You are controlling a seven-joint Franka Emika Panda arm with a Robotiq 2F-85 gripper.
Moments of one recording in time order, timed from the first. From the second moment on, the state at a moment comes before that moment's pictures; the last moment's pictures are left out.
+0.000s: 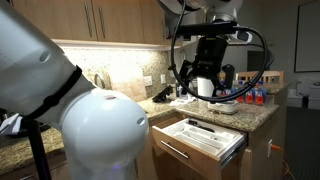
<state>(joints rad) -0.05 -0.69 -0.24 -2.53 -0.03 1.53 -0.23</state>
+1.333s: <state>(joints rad) -0.05 -0.70 -0.22 -2.52 -0.03 1.55 -0.23</state>
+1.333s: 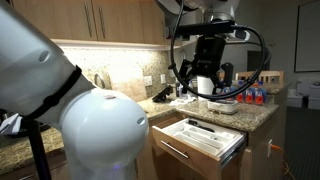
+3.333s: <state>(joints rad) 0.09 -0.55 0.20 -2.78 0.13 2.28 0.18</state>
